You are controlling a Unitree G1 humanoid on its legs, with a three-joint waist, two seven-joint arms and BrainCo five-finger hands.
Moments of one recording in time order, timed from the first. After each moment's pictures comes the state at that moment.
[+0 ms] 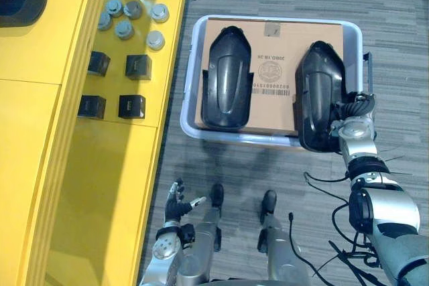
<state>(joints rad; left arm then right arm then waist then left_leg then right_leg) 0.18 0.03 -0.16 0.36 -0.17 -0.18 0.22 -0.85 -0.44 -0.19 1.05 -0.20 0.05 -0.45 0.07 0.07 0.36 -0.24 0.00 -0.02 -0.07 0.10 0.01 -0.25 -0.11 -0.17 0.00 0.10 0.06</state>
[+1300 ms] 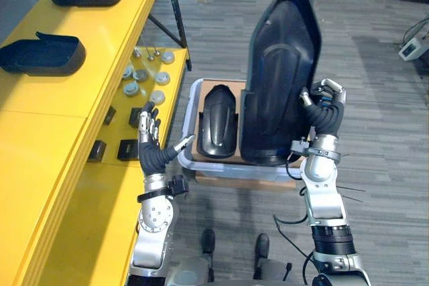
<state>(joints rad) 0.11 0.00 -0.13 -0.32 0.06 -0.20 0.36 -0.26 -0.03 -0.01 -0.15 -0.40 -0.05 -0.43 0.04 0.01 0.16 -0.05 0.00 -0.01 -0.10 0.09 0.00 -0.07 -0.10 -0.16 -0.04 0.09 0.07</state>
